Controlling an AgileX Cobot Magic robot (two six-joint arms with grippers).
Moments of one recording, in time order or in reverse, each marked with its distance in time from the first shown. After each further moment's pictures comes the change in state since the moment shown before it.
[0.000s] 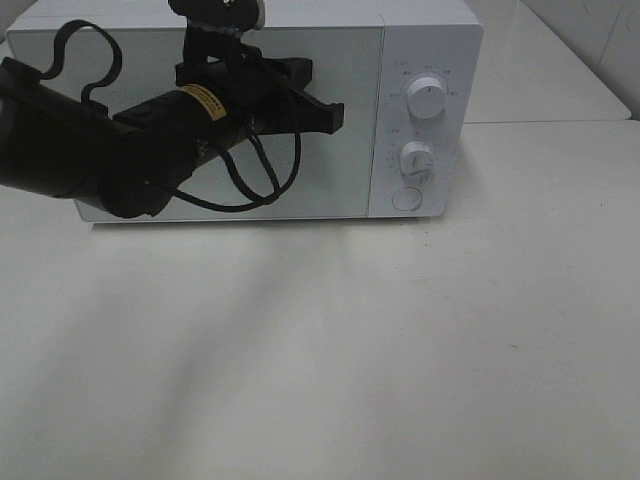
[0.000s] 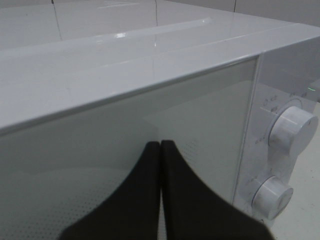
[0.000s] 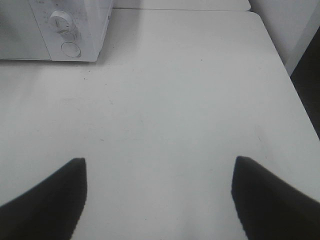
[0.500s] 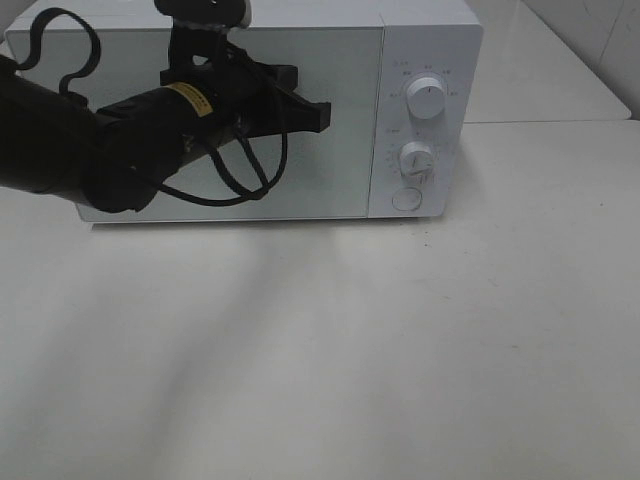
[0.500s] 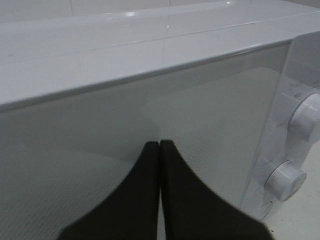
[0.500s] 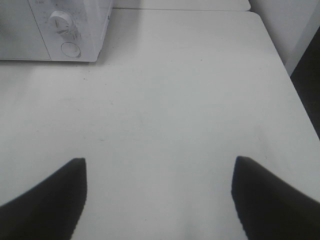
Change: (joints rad) left arm 0.000 -0.051 0.039 -0.057 0.073 0.000; right arm 0.000 0.000 0.000 0.000 0.000 0.000
